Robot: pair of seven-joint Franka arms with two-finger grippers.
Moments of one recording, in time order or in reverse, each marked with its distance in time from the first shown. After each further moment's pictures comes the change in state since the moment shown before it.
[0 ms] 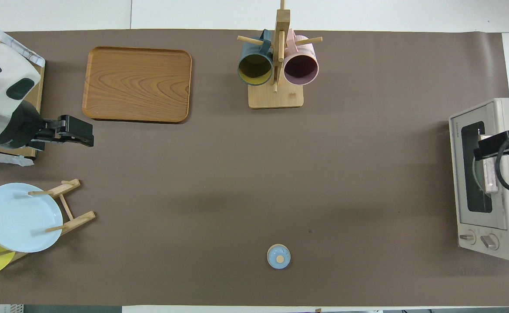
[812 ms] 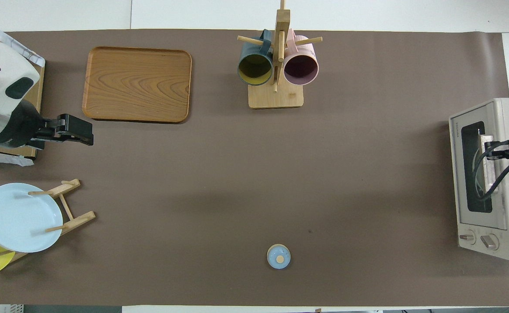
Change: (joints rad) left arm 0.000 0.000 0.000 -0.001 0.000 0.009 0.000; right arm -0.042 -0.065 -0.004 -0.278 -0.104 0.318 0.000
